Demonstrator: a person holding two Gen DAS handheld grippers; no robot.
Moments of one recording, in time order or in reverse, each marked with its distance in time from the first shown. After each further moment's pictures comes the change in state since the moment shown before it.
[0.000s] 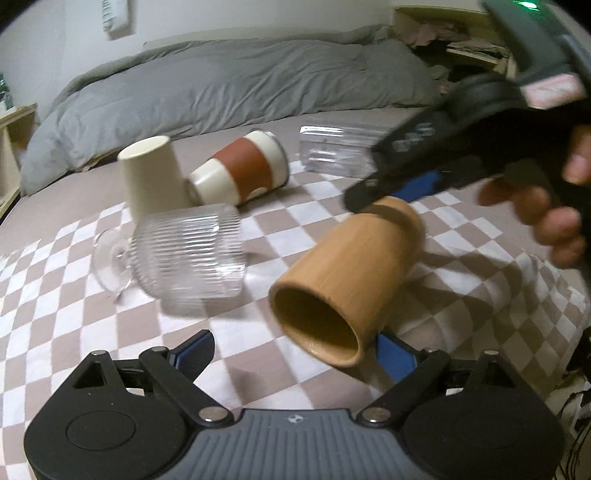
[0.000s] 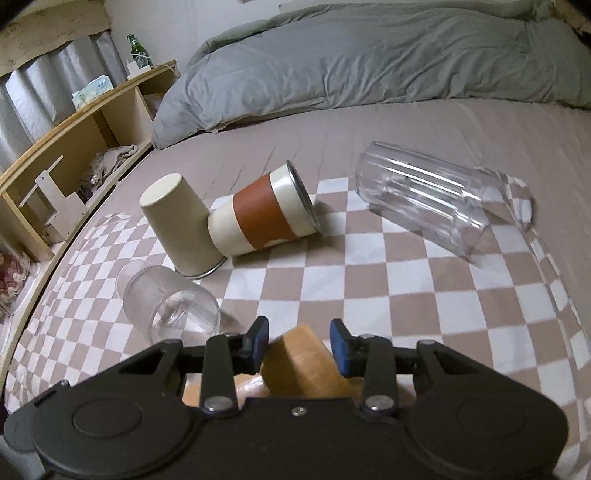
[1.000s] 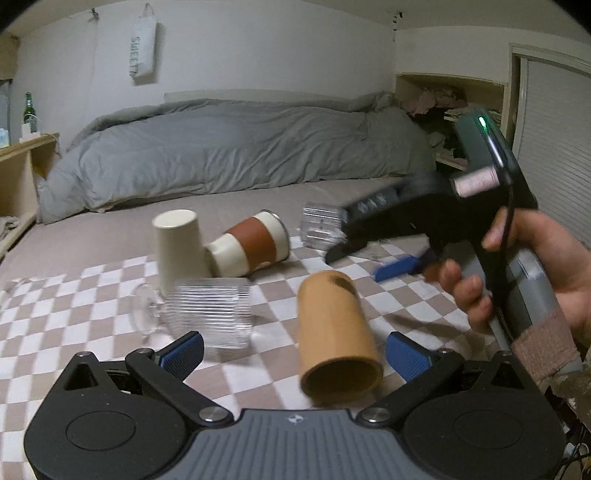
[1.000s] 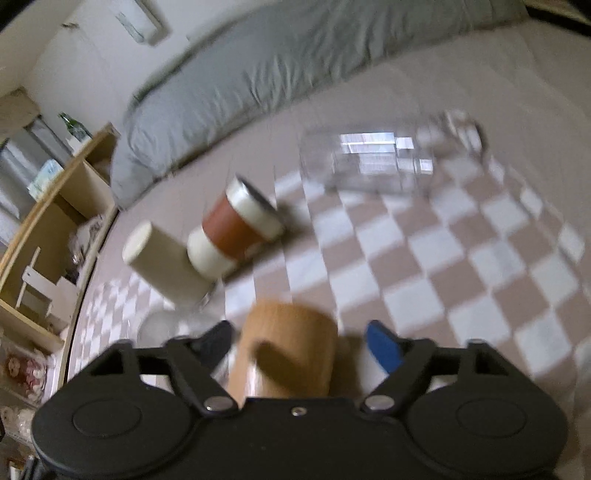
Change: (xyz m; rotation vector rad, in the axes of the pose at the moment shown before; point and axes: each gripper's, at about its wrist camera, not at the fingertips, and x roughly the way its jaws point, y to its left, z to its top) left arm -0.062 0.000 0.002 -0.057 -0.209 -0.037; right arm -0.012 -0.011 -0.002 0.324 -0.065 -0.011
